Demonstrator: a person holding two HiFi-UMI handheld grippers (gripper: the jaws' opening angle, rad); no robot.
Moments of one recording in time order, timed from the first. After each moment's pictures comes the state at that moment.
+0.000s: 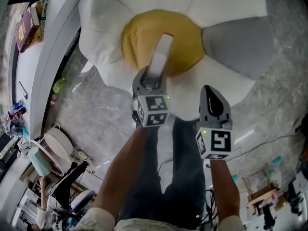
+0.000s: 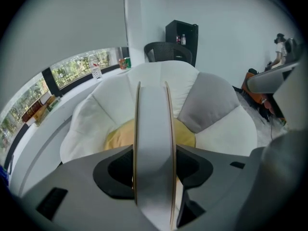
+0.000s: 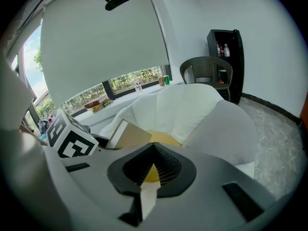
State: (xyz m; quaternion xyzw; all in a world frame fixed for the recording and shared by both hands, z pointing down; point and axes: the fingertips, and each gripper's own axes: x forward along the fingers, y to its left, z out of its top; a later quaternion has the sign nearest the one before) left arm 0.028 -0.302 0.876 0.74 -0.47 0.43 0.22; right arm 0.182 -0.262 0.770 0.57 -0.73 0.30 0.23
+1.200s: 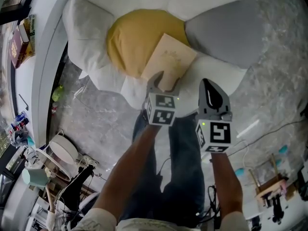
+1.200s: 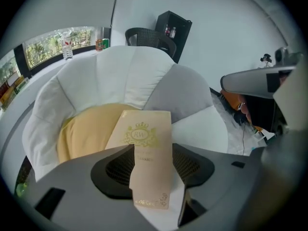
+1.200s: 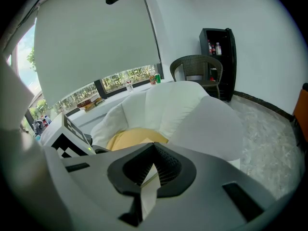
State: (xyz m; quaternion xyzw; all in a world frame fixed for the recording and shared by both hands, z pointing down) left arm 0.139 -0.247 0.905 0.77 -0.34 0.43 0.32; right arm 0.238 -0.254 0.784 0.59 -0.71 0.31 0.23
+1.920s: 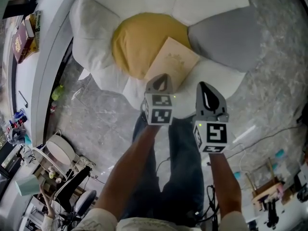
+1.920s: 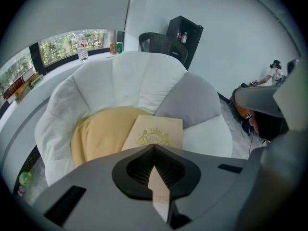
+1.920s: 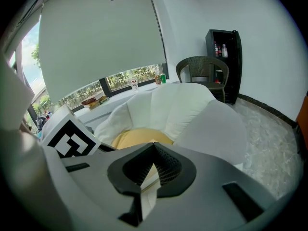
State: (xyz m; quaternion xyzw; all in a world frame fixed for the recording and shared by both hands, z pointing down) left arm 0.112 -0.265 0.888 0.75 -0.40 0.41 0.33; right arm 0.219 -0.255 0.774 0.58 -0.72 0.30 0.25
